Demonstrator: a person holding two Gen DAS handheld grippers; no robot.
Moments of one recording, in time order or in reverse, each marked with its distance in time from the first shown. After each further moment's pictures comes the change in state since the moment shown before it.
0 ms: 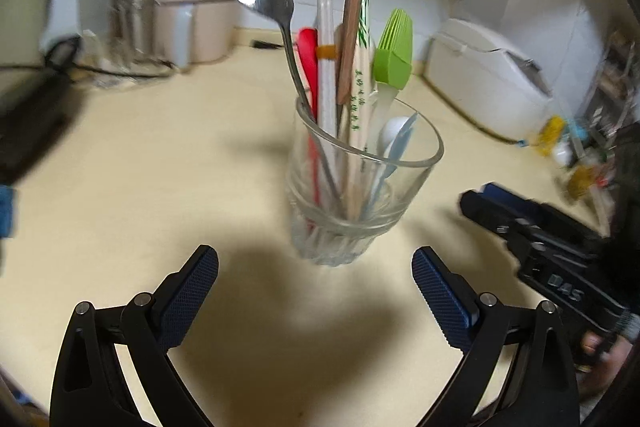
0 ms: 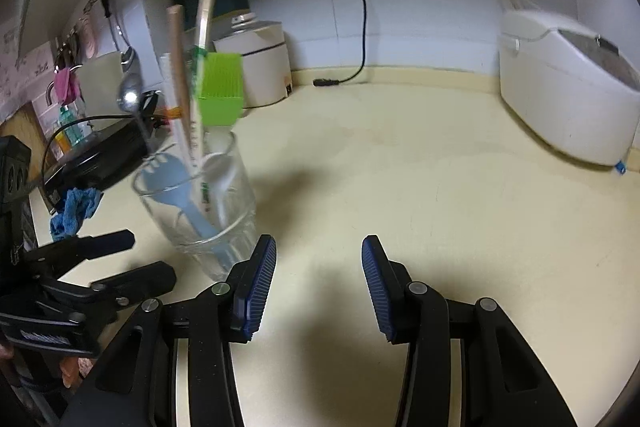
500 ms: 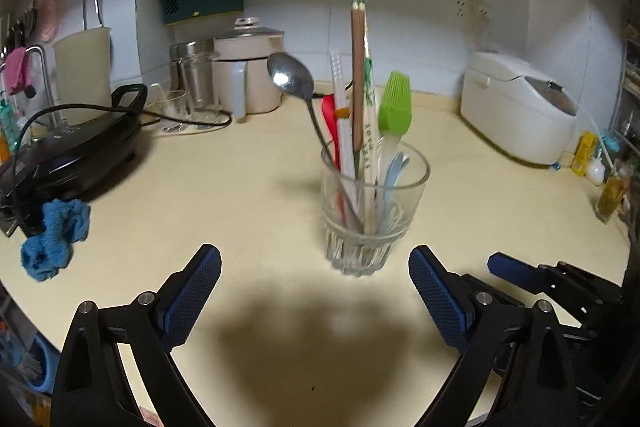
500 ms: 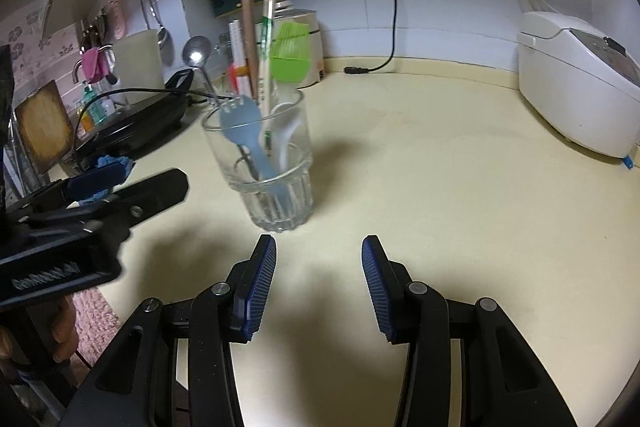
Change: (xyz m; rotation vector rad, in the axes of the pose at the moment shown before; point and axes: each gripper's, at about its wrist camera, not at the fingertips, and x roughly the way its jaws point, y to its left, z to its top) left arm -0.053 -0.033 -0.007 -0.013 -0.149 0.175; right arm -0.021 0.025 -0.033 -0.046 0.030 0.070
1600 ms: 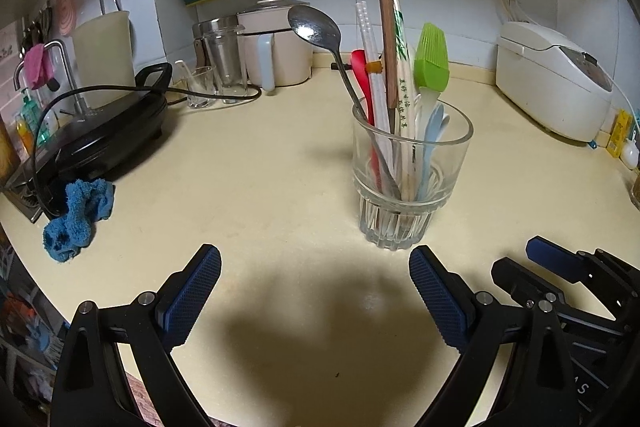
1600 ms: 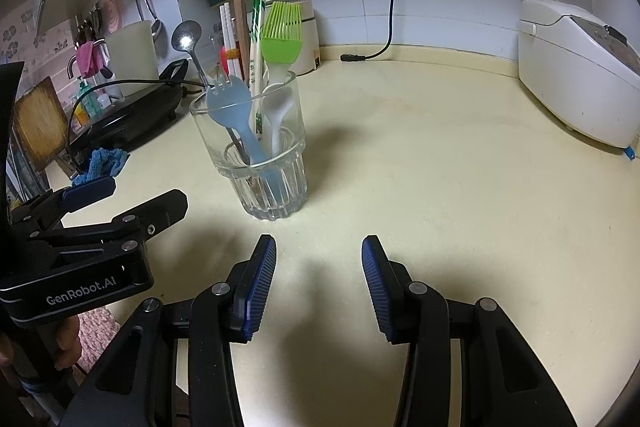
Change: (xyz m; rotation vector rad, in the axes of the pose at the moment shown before) left arm 0.022 0.006 -0.012 0.011 0.085 0.135; right arm 0.009 -0.004 -0.002 0.015 0.038 -0.014
